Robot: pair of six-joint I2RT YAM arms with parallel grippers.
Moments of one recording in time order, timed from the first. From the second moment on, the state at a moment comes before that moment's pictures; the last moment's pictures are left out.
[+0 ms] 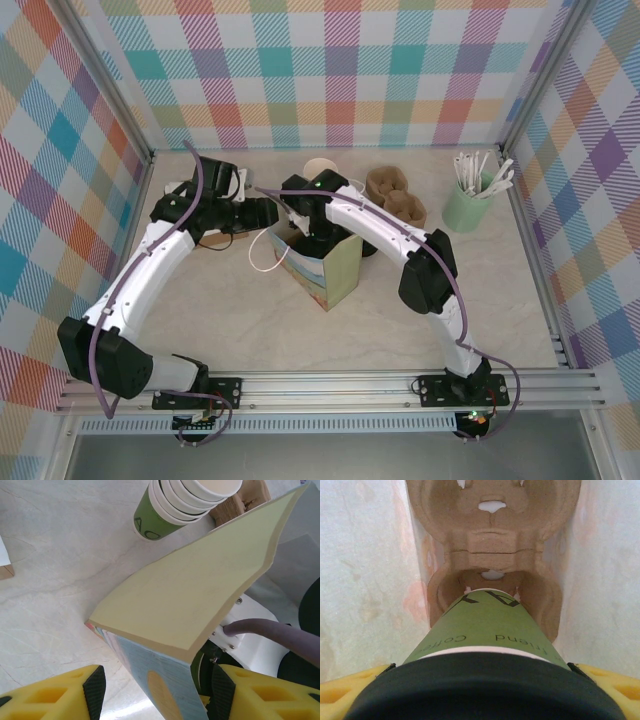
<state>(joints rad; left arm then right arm) -0.33 1.36 1.36 -0.87 0.26 -0.45 0.84 2.20 2.17 -1.52 -0.04 0.13</state>
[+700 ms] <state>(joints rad) -0.33 1.37 1.37 -0.88 0.25 -0.45 0.84 2.20 2.07 -1.44 -0.07 0.12</state>
